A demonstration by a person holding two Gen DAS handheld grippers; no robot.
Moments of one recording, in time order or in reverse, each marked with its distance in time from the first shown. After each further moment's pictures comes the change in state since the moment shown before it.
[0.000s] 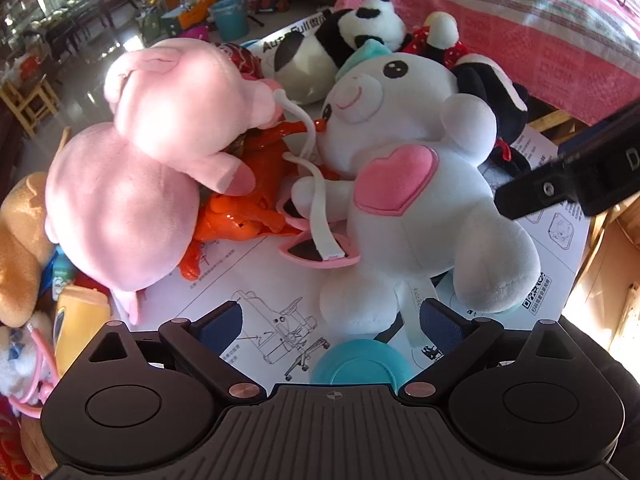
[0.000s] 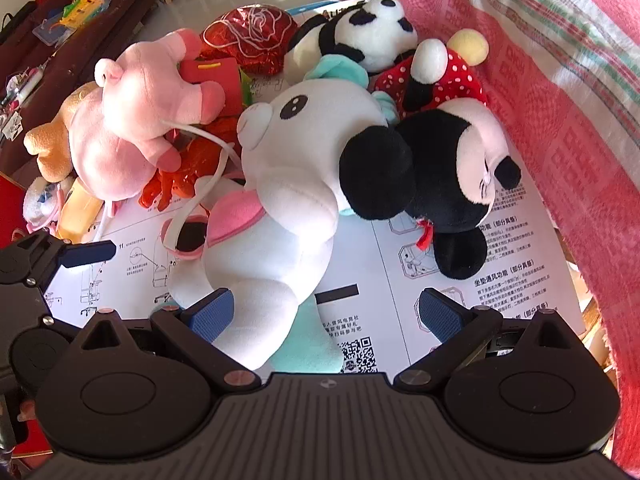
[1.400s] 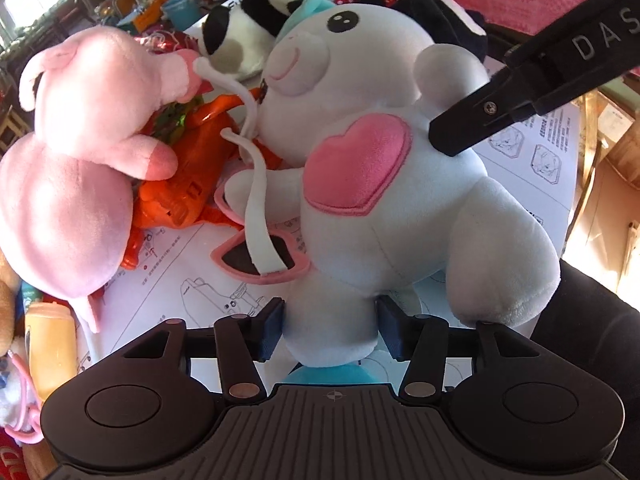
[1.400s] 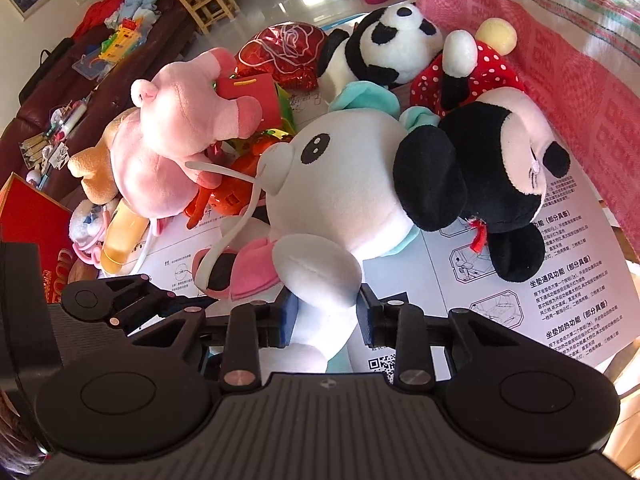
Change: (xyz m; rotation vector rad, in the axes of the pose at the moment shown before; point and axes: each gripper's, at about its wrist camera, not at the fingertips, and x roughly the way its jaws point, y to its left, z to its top) left arm 0.033 -0.030 -0.012 0.153 0.066 -0.014; right arm 0.004 -0.013 -0.014 0.029 -0.102 0.181
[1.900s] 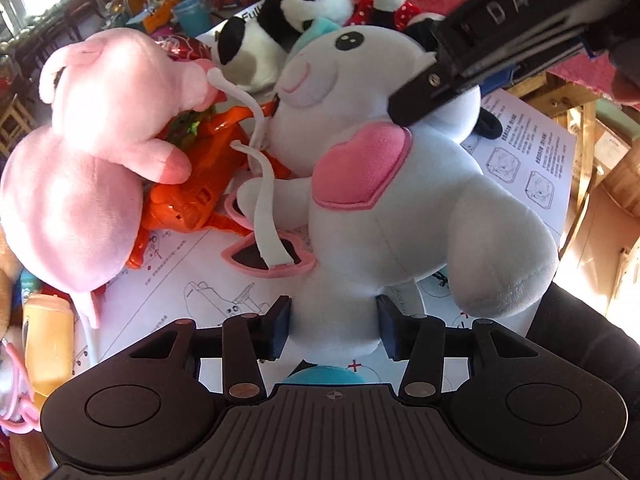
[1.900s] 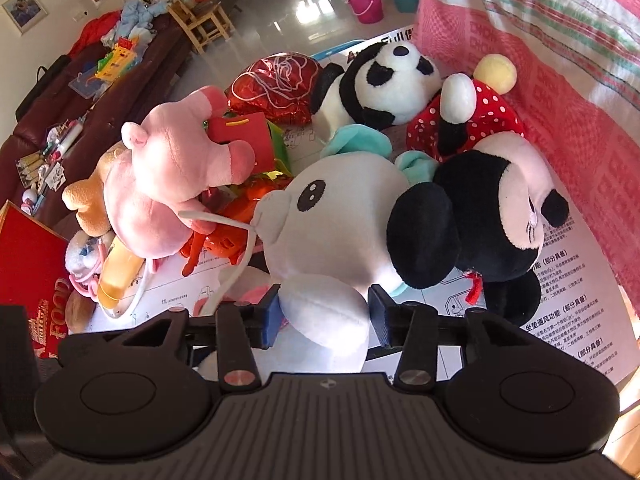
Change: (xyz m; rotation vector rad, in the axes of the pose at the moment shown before) left arm -0.014 0.002 0.005 -0.086 -0.046 -0.024; right arm 0.006 0.003 0.025 -0.018 -0.068 -0.033
